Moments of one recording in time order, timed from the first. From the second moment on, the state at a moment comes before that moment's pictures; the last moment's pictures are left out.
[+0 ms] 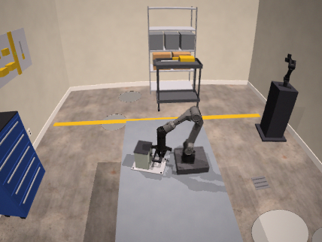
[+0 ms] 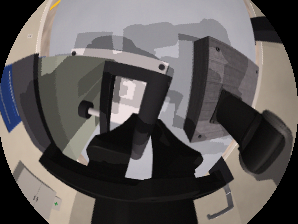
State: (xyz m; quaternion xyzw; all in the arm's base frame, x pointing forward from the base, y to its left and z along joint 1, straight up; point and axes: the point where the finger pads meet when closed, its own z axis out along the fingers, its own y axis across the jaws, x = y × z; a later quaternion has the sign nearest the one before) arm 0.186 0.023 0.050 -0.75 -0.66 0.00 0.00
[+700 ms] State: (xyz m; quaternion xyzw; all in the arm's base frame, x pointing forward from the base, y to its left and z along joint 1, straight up) arm 0.166 0.026 0.050 -0.75 -0.66 -0.01 -0.01
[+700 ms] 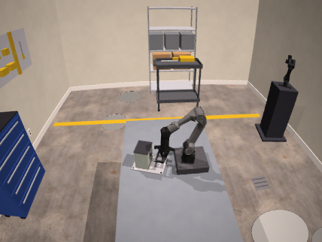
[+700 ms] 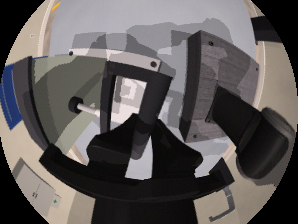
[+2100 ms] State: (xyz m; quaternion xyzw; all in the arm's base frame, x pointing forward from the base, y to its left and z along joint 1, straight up) arm 0.138 0.030 0.050 -0.75 -0.66 -0.01 -0.01
